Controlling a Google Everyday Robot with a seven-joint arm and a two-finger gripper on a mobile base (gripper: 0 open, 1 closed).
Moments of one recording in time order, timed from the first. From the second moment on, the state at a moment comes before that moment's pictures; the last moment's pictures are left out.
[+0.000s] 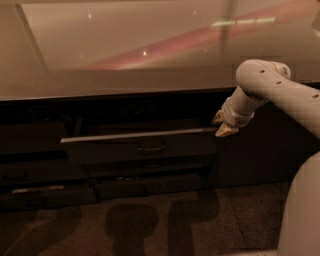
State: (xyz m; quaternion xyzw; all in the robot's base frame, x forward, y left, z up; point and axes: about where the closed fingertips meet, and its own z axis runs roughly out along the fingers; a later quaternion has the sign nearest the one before) arm 0.644 -0.237 0.669 -0.74 0.66 0.01 0.12
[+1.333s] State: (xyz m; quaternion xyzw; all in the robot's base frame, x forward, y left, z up) arm 0.628 -0.239 0.667 -0.75 0.65 0.01 0.12
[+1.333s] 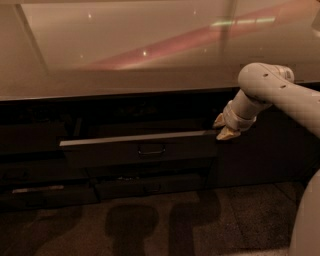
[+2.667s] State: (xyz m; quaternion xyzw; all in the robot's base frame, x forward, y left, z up) arm 0.619 -0.239 0.667 -0.75 0.65 0.01 0.12
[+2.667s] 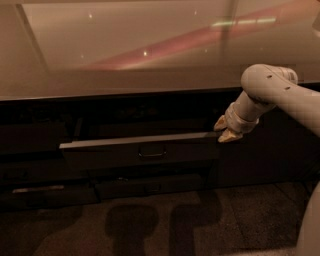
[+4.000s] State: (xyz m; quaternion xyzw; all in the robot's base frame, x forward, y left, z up) arm 0.604 -0.244 0.677 -0.76 0.64 0.00 0.13
